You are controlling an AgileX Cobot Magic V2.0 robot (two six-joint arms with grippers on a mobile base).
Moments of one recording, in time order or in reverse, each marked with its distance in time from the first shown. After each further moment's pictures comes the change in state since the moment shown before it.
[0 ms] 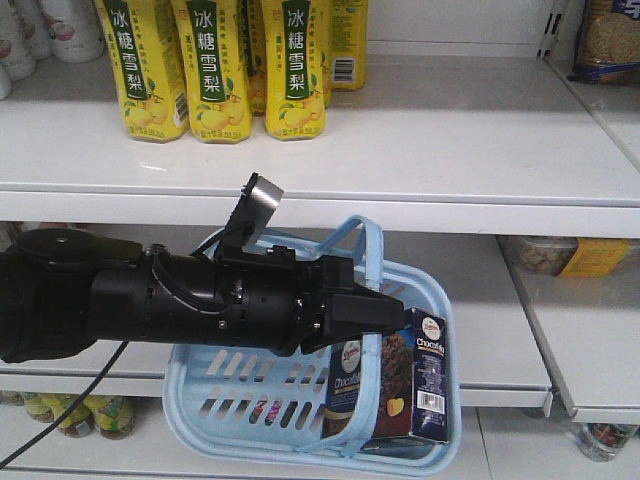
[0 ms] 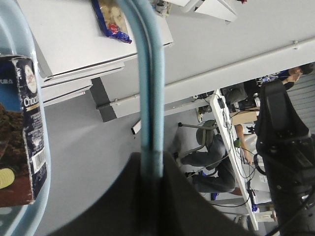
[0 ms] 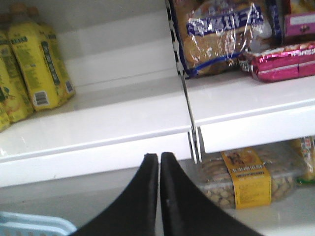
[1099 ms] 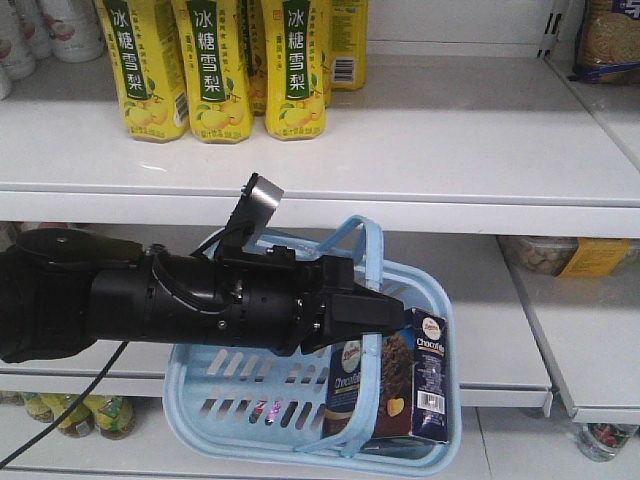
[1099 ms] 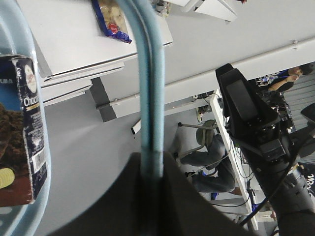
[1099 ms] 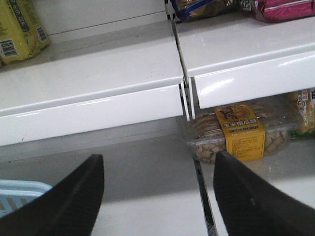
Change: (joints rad) left arm 0.000 0.000 0.000 0.000 0.000 0.000; right arm 0.008 0.162 -0.002 0.005 0.028 0.008
